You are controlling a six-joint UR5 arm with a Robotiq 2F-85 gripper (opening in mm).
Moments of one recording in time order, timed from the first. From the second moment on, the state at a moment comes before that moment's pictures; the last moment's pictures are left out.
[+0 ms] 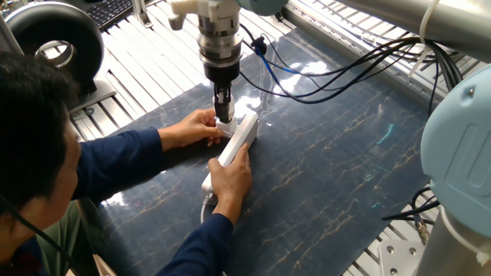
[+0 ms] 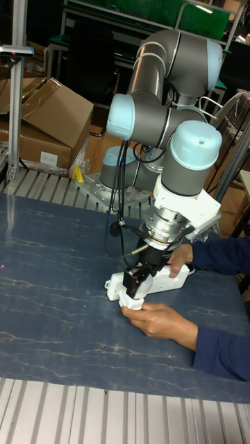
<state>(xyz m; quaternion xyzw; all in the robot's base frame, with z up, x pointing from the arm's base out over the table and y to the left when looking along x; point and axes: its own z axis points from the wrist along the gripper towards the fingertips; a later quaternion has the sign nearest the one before) 0.550 0.087 0.081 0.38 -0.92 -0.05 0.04</state>
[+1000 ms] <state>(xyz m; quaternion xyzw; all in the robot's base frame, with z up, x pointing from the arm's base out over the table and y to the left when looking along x) 0.536 0.086 0.084 0.22 -0.97 -0.07 0.08</state>
